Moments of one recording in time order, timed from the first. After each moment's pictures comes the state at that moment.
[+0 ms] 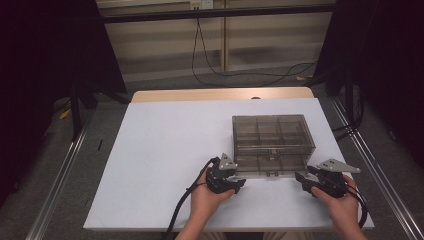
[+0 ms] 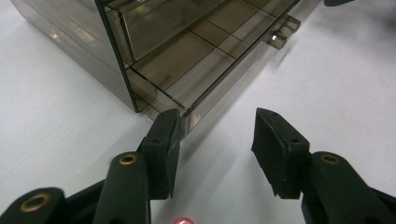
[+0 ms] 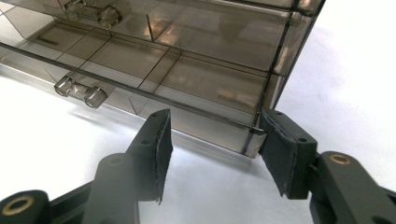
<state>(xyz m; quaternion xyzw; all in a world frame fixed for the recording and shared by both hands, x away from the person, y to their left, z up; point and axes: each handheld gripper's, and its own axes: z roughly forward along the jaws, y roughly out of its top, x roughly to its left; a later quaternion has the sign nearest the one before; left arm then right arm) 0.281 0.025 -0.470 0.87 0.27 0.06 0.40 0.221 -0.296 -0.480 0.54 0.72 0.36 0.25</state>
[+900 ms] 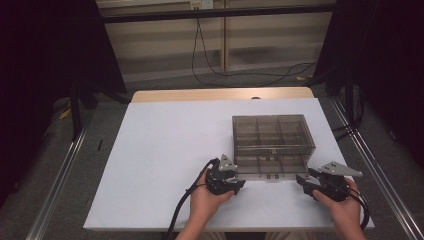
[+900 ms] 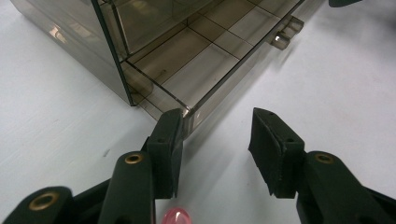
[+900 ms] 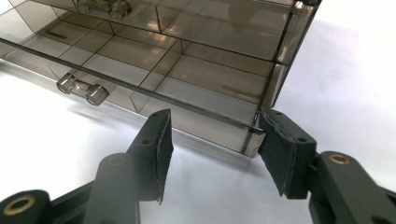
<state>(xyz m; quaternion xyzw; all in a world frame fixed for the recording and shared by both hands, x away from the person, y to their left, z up) 0.278 0.026 -0.470 0.87 0.27 0.06 0.40 0.212 -0.297 -0.480 0.53 0.72 0.37 0.24</state>
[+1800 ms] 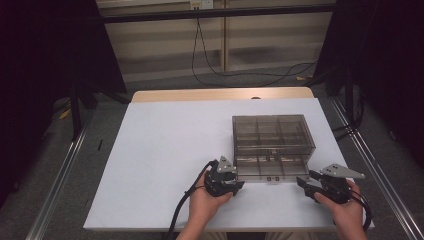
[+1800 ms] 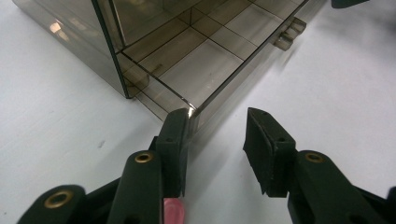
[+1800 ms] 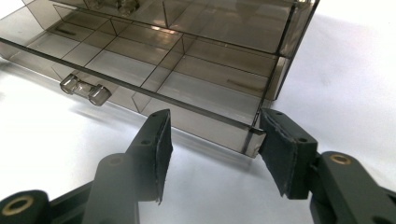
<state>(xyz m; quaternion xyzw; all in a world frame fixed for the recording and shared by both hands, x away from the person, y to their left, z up) 0.273 0.030 -0.470 0.87 0.28 0.05 0.40 0.206 -0.298 -0.478 0.53 0.72 0.37 0.24</state>
